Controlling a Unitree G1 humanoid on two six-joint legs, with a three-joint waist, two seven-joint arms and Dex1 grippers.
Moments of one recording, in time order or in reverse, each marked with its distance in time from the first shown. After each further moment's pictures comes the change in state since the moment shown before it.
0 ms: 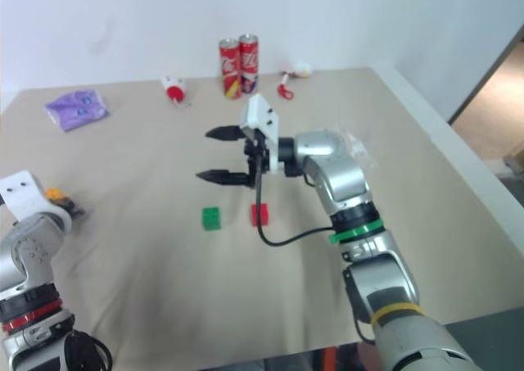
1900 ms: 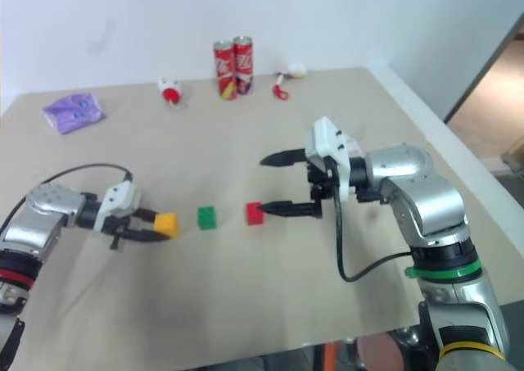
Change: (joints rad) left arm -0.094 0.541 -0.784 0.562 -0.018 -1.012 -1.672; right arm 0.256 -0.394 -0.115 -0.436 0.178 0.230 0.084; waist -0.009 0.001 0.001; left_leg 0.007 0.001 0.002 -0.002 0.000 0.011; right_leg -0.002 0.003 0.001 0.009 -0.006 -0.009
